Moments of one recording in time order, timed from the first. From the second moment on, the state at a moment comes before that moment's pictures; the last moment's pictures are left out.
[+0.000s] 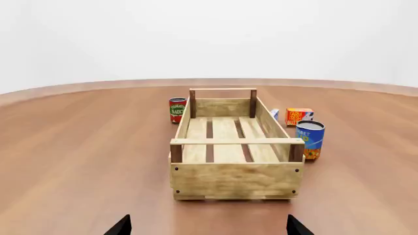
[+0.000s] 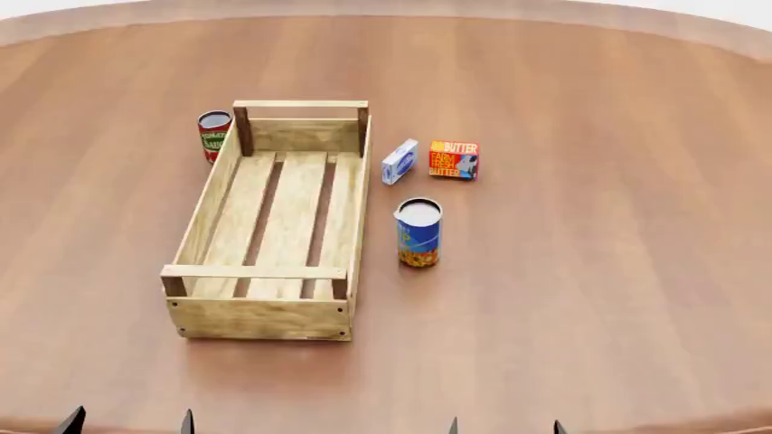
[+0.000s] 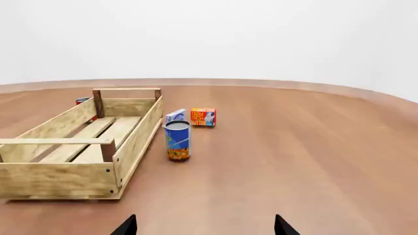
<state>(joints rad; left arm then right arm) 0.00 0.00 0.00 0.00 0.00 0.00 0.00 0.00 0.00 0.00 0.00 0.00 0.00 0.00</state>
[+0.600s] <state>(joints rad) 0.01 -0.06 0.08 -0.01 -0.03 0.00 -0.08 -0.01 0.06 -0.08 0.00 0.03 0.01 0.06</state>
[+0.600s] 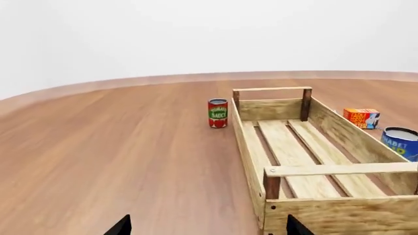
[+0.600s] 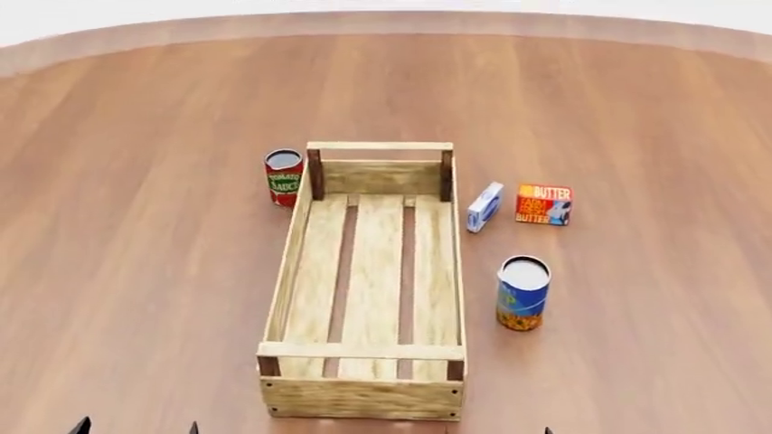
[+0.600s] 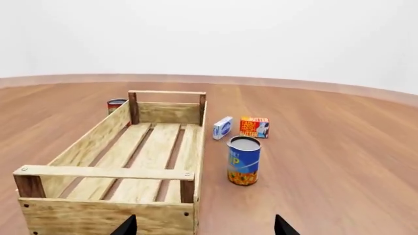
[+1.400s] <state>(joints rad) 0.01 -0.11 0.15 -0.01 -0.08 0.00 -0.13 0.00 0.11 -0.13 0.00 0.08 0.00 0.11</state>
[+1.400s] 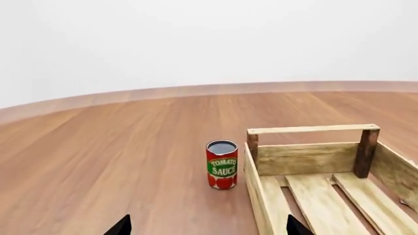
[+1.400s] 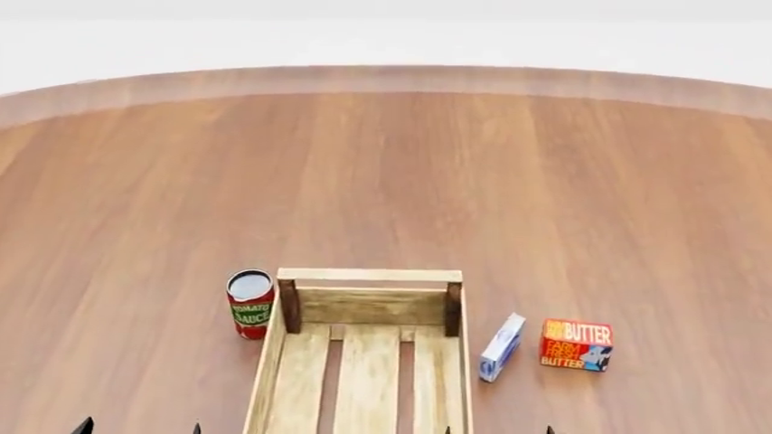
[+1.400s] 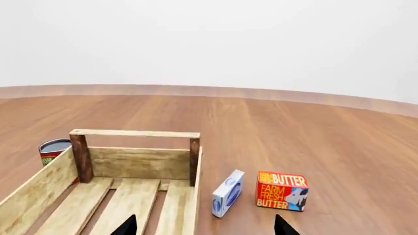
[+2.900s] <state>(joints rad) 0.01 -0.16 0.20 -0.01 -0.14 0.01 -0.19 0.11 0.34 0.10 -0.65 0.57 1.19 0.16</state>
